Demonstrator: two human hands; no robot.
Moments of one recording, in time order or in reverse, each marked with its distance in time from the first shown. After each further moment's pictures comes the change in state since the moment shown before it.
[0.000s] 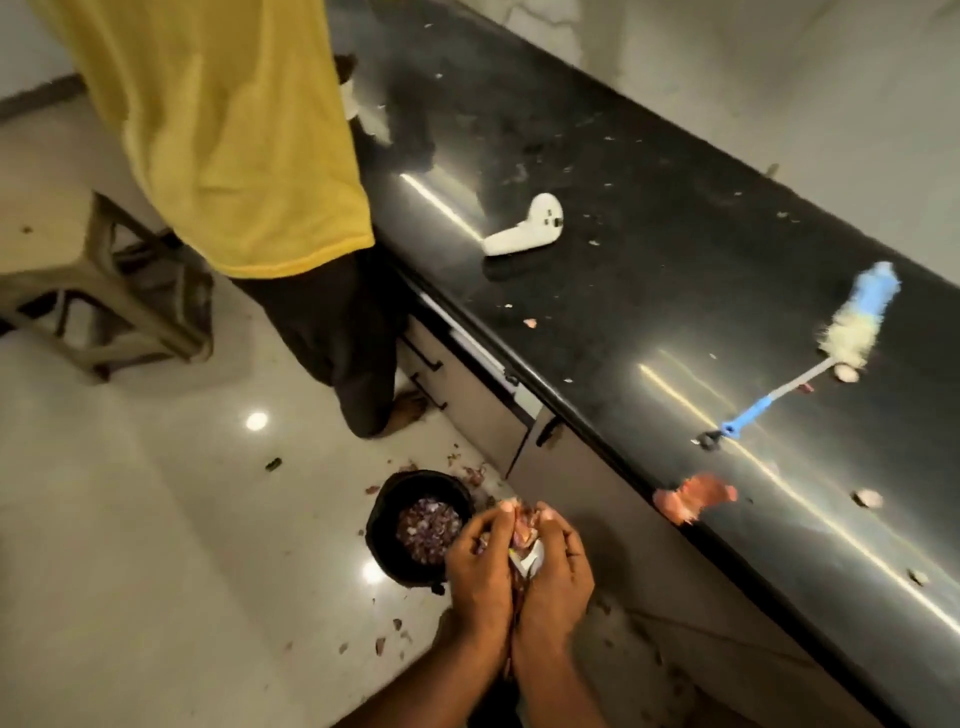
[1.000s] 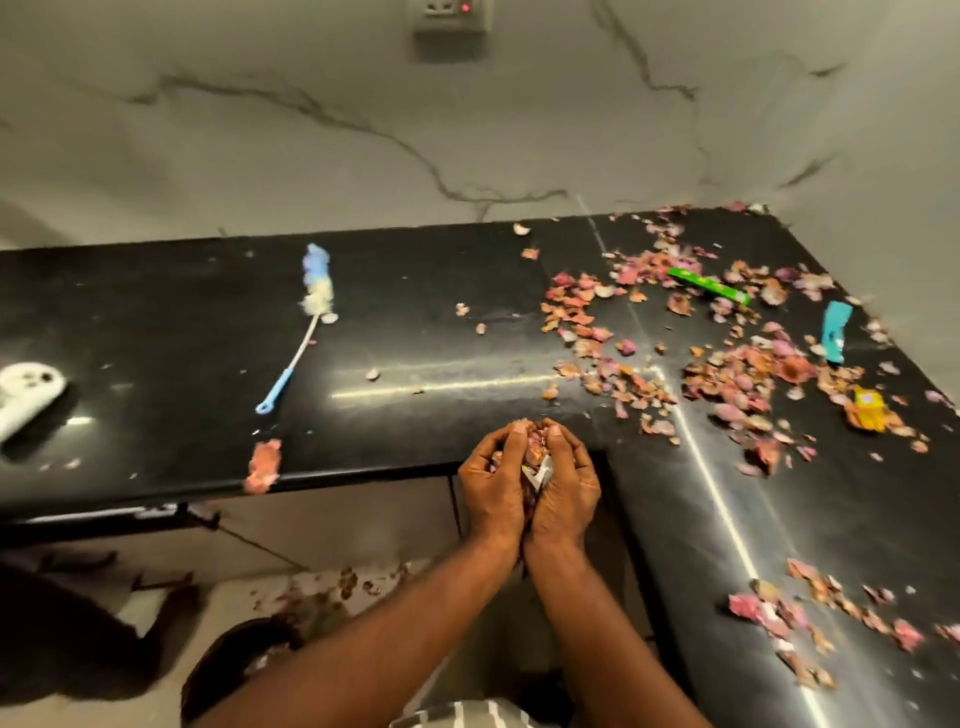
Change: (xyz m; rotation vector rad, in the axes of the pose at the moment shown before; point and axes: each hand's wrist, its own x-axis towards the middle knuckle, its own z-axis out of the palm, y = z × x) left_hand -0.306 -0.151 0.203 0.258 -0.883 0.098; right_hand -0.020 -0.190 -0.350 0.734 0.449 -0.449
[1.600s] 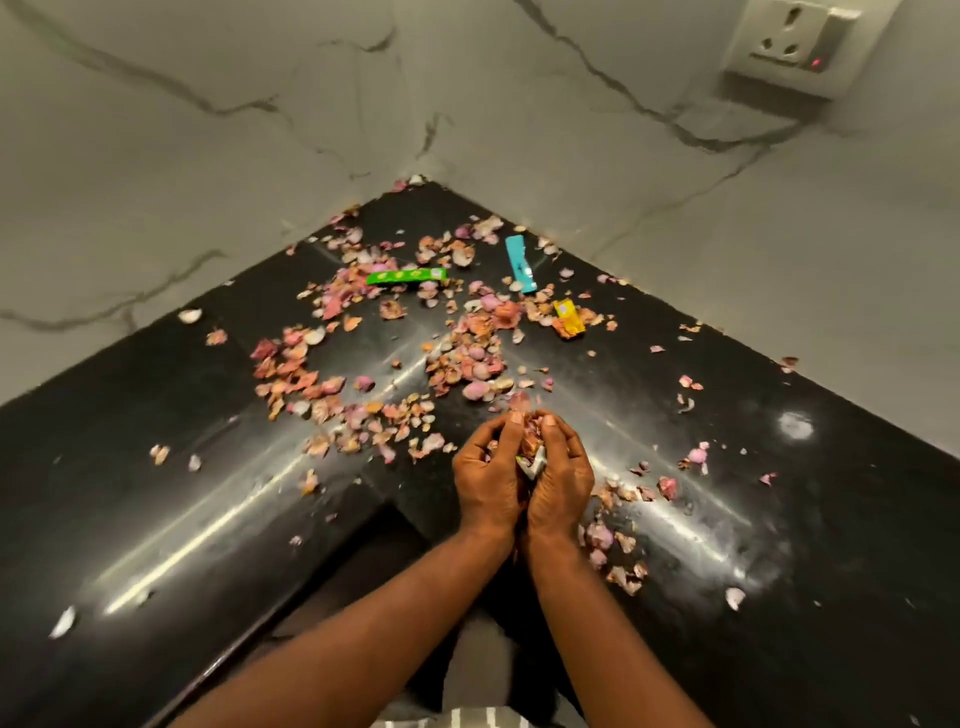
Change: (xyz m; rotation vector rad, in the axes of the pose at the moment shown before) left_hand -0.052 -0.094 0.192 0.294 -0.685 -0.167; right_hand 0.091 -0.141 -0.131 0.198 0.520 -0.394
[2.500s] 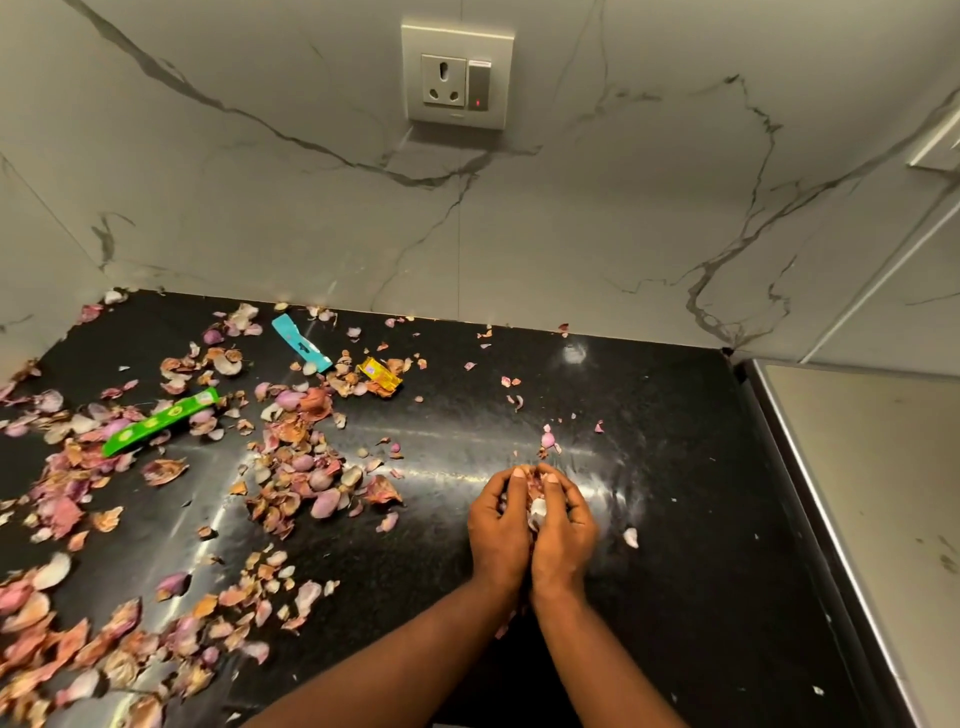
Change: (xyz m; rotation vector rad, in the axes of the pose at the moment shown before) left_hand -0.006 -0.076 0.071 0.334 -0.687 -0.130; right_hand 0.039 -0.018 -0.084 -0.128 0.625 -0.367
